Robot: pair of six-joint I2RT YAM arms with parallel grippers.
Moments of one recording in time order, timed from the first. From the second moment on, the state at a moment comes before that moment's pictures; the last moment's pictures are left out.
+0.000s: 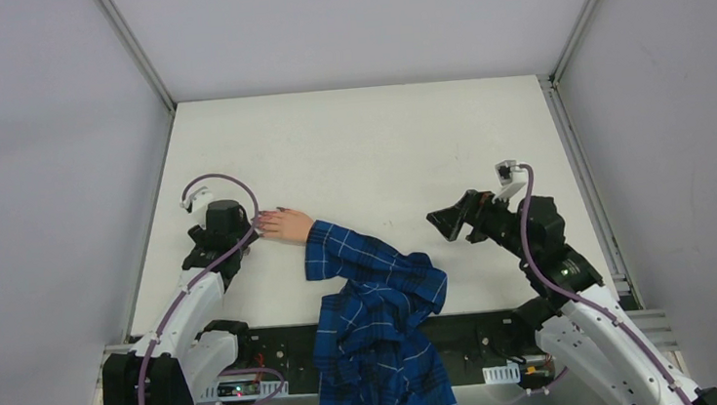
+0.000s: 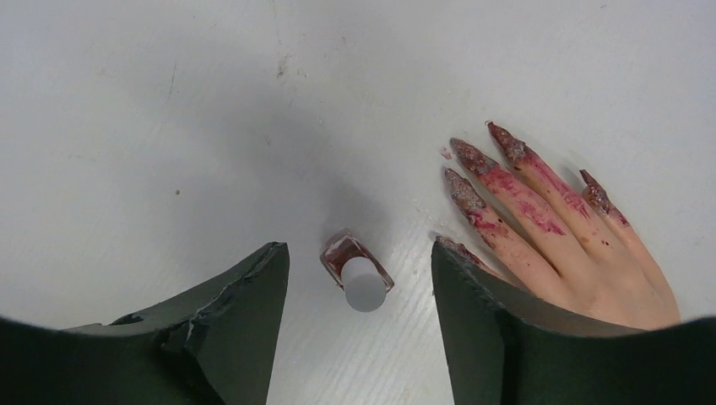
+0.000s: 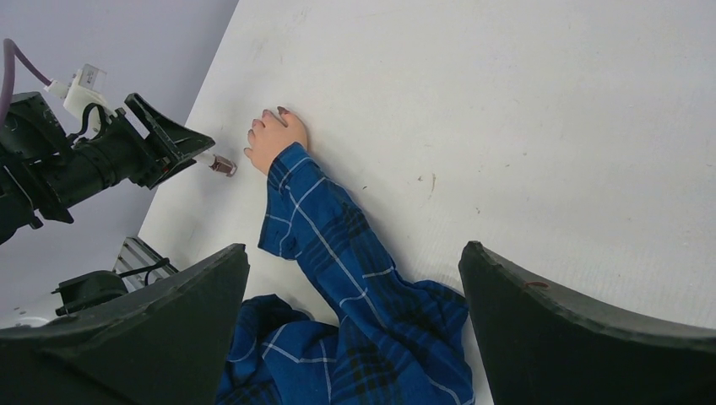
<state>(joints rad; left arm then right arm) -0.13 0.94 0.45 -0.26 -0.47 -0.53 0.46 0.53 0.51 -0.25 -0.20 0.60</state>
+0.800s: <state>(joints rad) -0.13 0.92 0.97 -0.57 -0.27 -0.46 0.09 0.75 0.60 -0.37 -0.25 0.67</state>
